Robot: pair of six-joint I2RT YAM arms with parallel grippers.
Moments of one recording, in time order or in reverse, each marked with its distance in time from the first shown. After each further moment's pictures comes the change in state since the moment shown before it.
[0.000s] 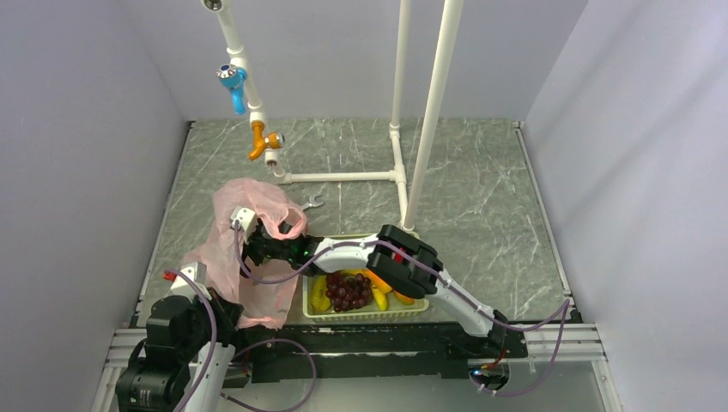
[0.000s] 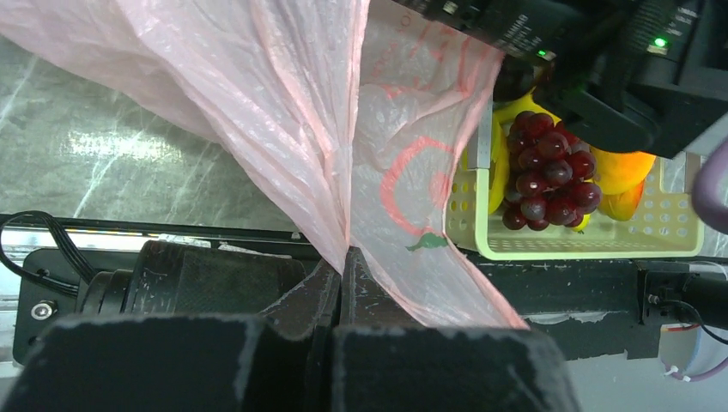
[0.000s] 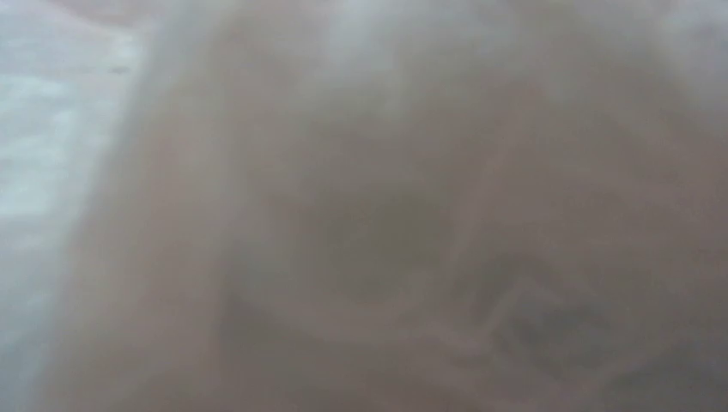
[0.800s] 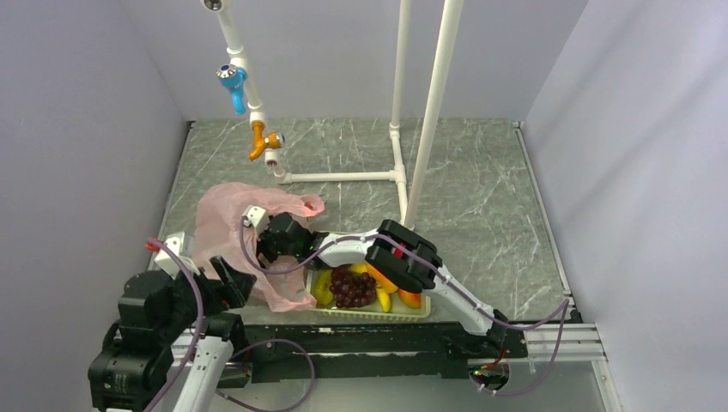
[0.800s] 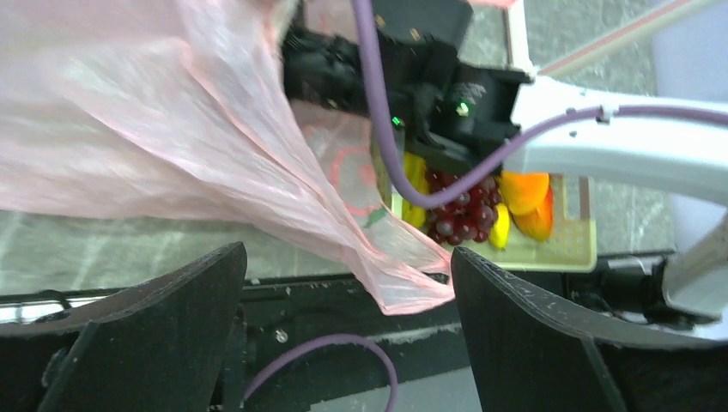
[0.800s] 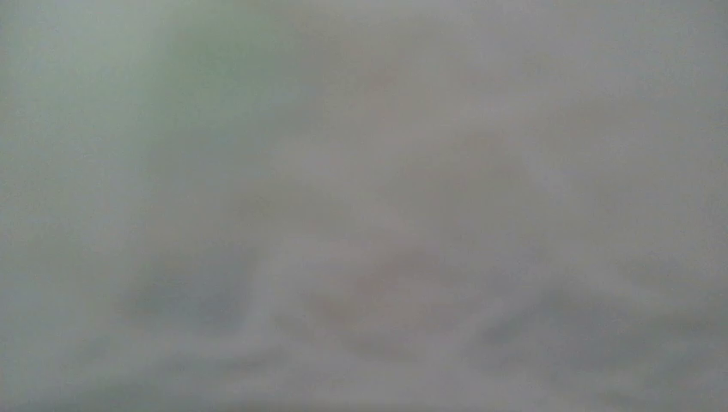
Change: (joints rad) left arm 0.000 0.238 0.220 0.116 0.098 0.027; right arm -0.047 0.084 0.051 -0.113 0.010 -0.011
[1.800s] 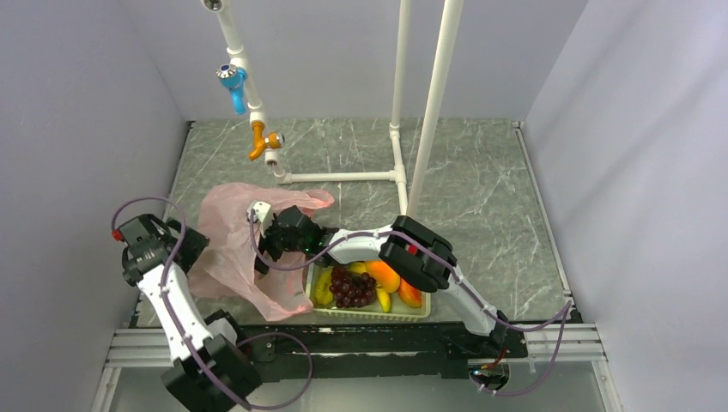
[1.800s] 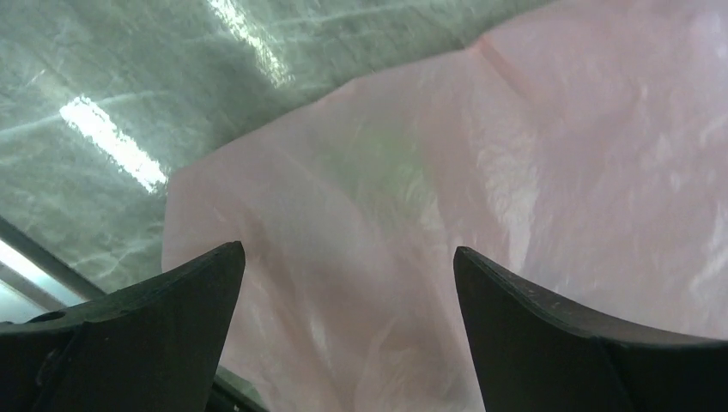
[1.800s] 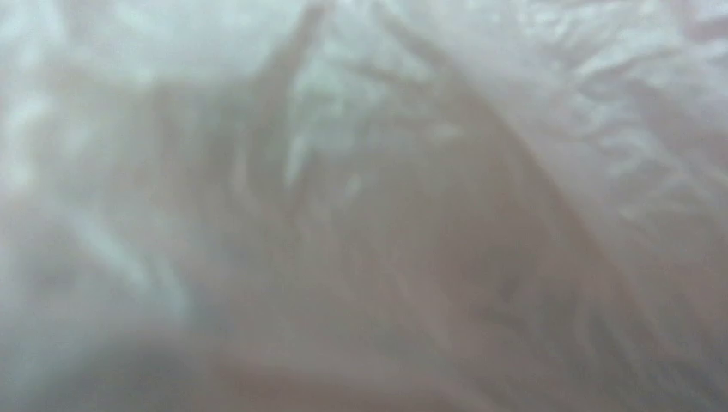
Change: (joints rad) left arm 0.748 0.587 -0.330 0.498 -0.116 -0.007; right arm -0.022 -0.155 -0.151 0.045 -0.119 0.042
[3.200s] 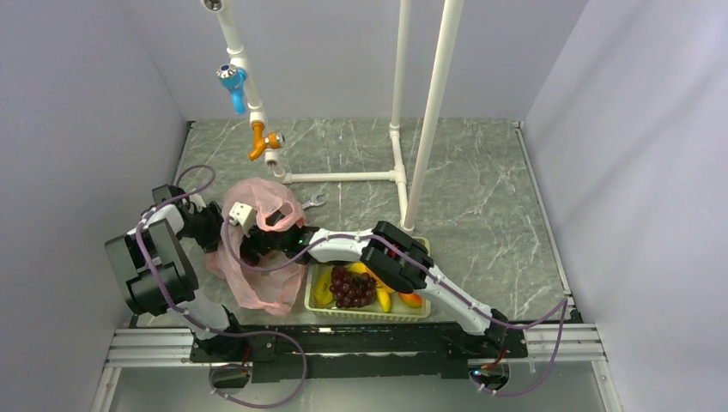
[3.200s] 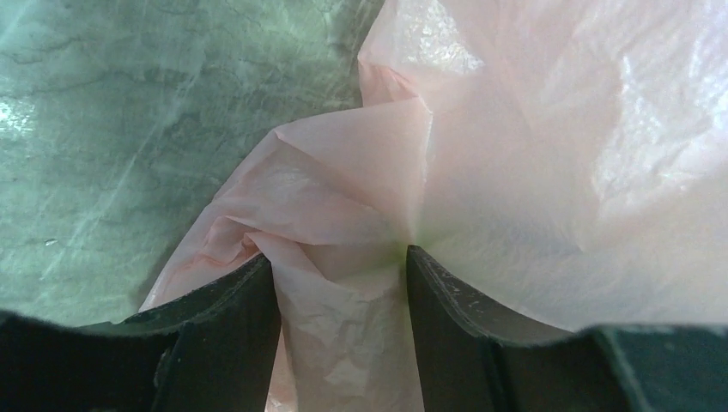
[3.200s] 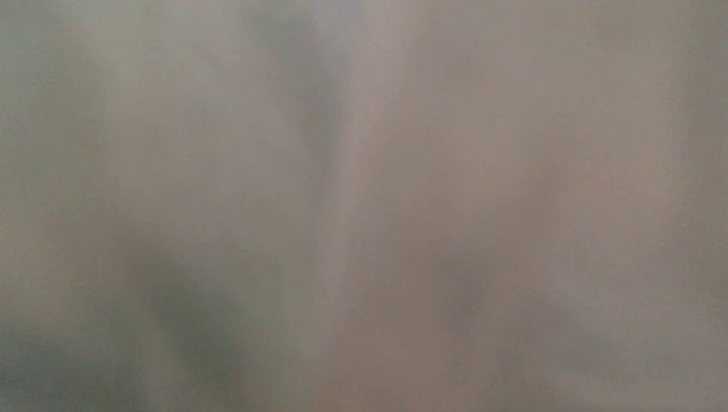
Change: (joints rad) left arm -0.183 0.762 0.142 0.291 0.393 0.287; right arm 0.018 0.234 0.353 -0.201 0.168 -0.185
